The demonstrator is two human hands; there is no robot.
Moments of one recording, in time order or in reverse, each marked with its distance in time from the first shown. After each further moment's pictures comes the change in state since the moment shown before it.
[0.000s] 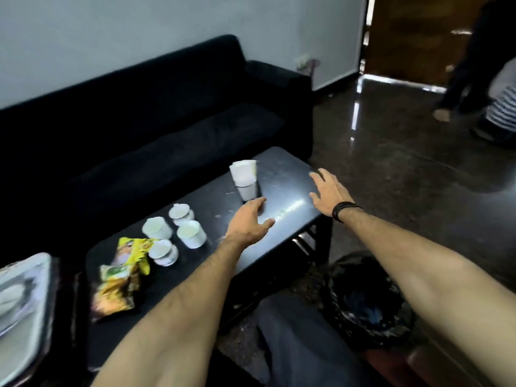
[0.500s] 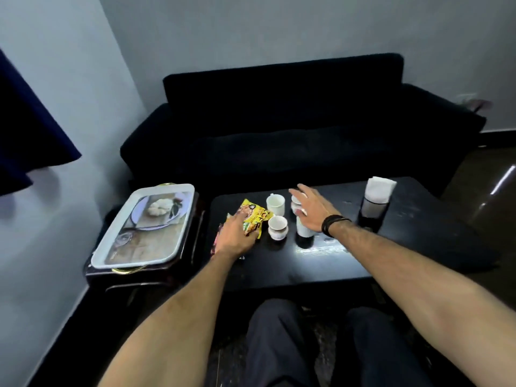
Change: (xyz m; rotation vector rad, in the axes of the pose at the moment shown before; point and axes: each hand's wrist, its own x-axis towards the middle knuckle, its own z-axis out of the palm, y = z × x) left_hand -0.189 -0.227 -0.134 -0.009 0.382 -0.545; right_hand -0.015 -0.348 0.079 -0.025 -0.197 -0.655
